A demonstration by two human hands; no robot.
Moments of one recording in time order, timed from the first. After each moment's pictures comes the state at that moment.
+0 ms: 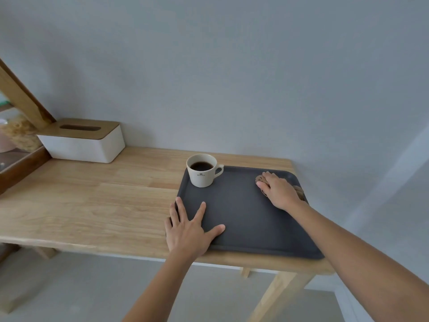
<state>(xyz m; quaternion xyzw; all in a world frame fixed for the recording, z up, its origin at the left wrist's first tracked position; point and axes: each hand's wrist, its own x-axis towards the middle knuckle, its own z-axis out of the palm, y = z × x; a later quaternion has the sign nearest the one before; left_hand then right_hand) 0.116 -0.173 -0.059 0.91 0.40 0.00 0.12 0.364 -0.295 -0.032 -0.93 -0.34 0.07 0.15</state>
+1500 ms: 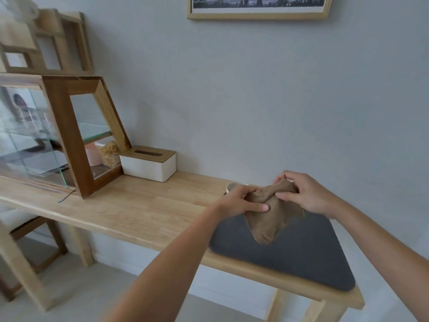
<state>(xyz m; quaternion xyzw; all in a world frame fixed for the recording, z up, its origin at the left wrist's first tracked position) 0.126 -0.147 0.065 0.81 0.08 0.09 0.57 0.252 -0.319 0.130 -0.75 -0.54 0.15 0.36</state>
